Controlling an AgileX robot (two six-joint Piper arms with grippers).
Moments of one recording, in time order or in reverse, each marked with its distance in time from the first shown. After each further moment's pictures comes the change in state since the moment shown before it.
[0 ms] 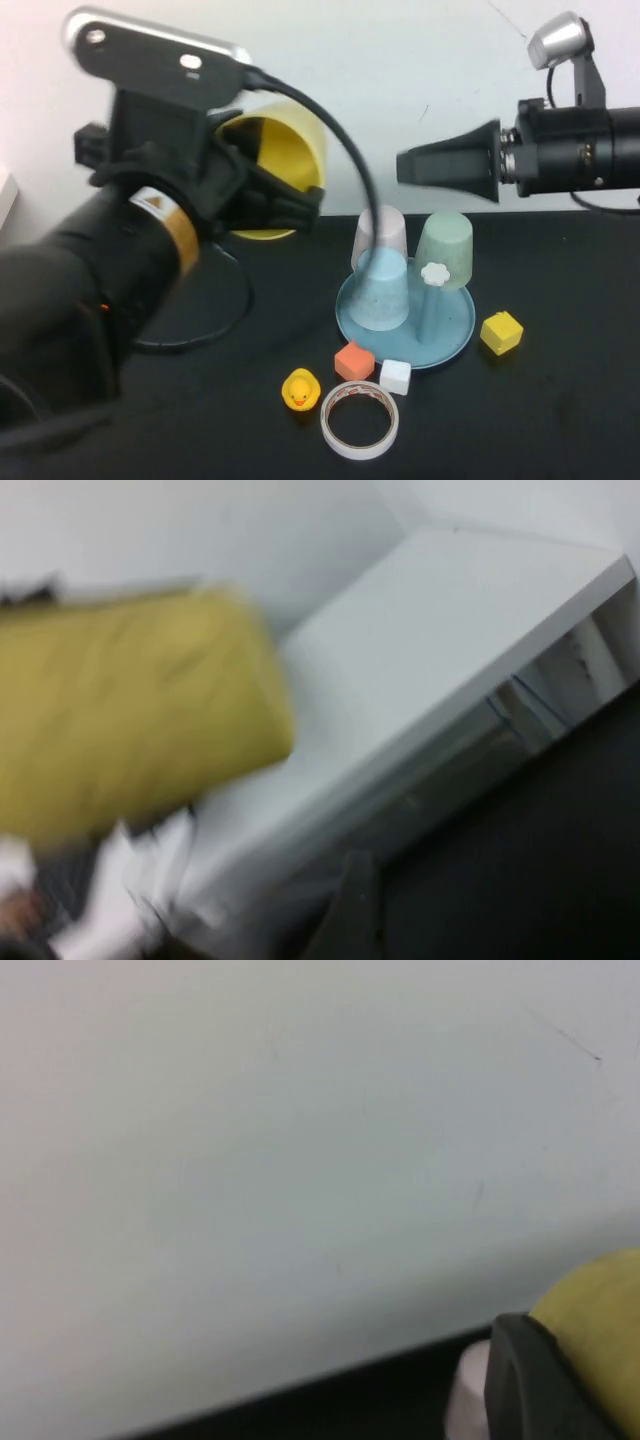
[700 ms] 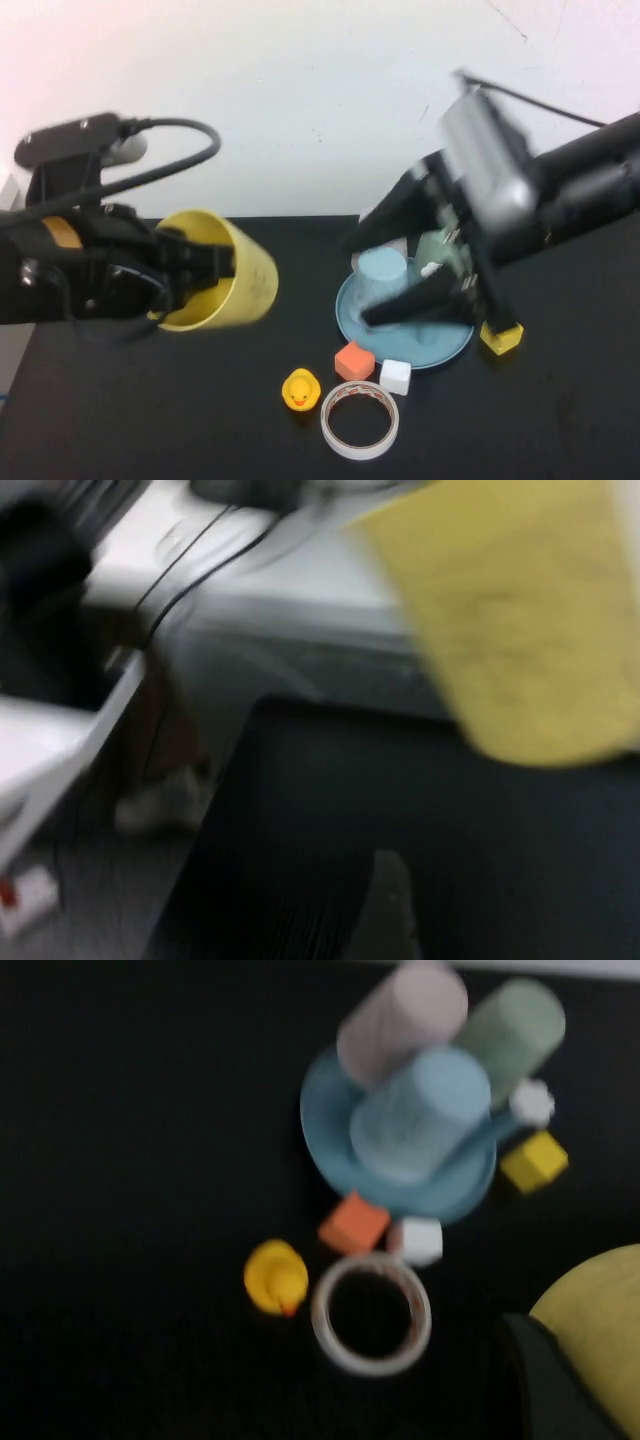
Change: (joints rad) right arm 0.182 -0.087 0.000 -0.306 0.020 -0.547; left arm 0.429 -0.037 0.000 -1.677 0.053 1.254
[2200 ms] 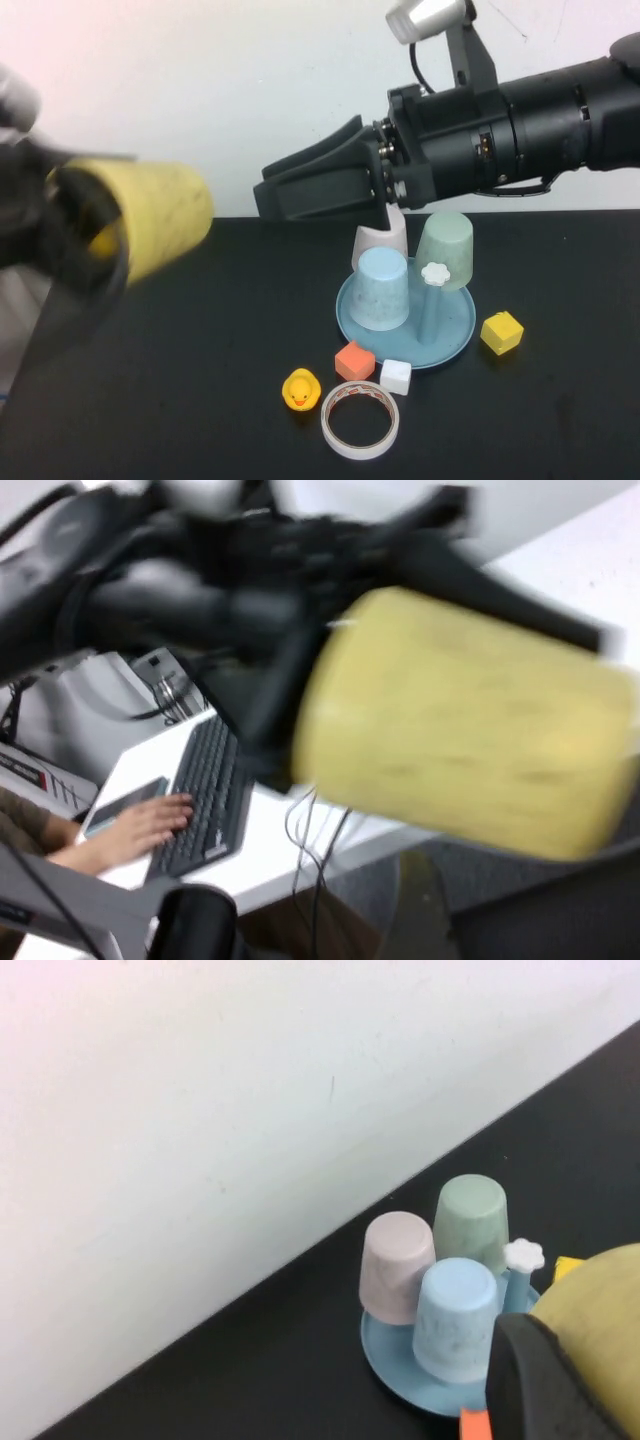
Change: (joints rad) right arm 0.117 -0.002 -0.138 0.236 -0.043 0.674; left arm 0.364 -0.153 0.070 -0.877 0.034 1.546
